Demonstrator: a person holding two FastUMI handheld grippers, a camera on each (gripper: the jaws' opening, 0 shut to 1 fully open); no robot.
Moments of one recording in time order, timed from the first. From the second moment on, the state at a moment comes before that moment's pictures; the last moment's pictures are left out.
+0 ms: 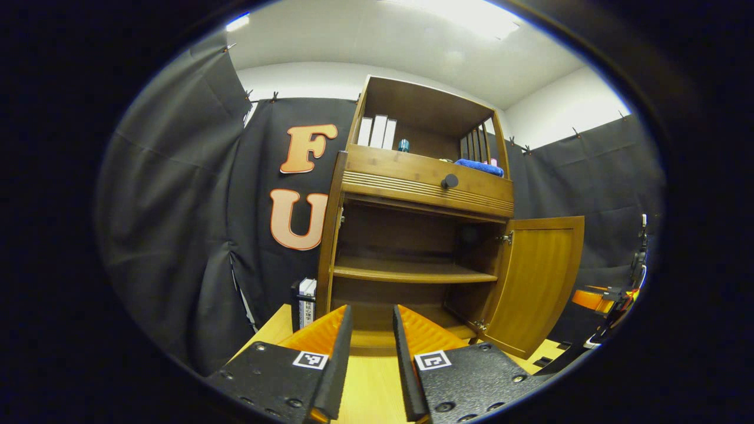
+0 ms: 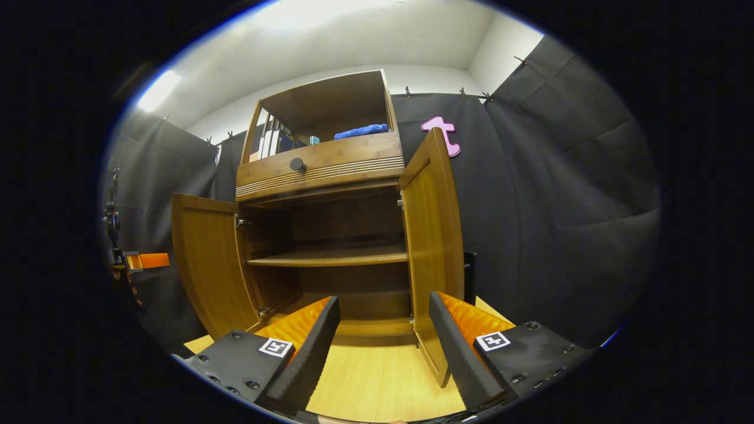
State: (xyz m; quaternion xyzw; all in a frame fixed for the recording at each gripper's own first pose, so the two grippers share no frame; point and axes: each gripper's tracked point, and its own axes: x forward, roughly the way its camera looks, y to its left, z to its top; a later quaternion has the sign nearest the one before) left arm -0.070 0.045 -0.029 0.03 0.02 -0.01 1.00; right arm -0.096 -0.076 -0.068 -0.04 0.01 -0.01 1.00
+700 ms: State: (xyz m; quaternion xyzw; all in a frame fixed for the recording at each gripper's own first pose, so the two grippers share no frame) left arm -0.062 -0.025 -0.004 0.04 0.00 -0.03 1.00; right arm -0.103 -0.101 -0.041 -0.05 0.00 -0.02 1.00
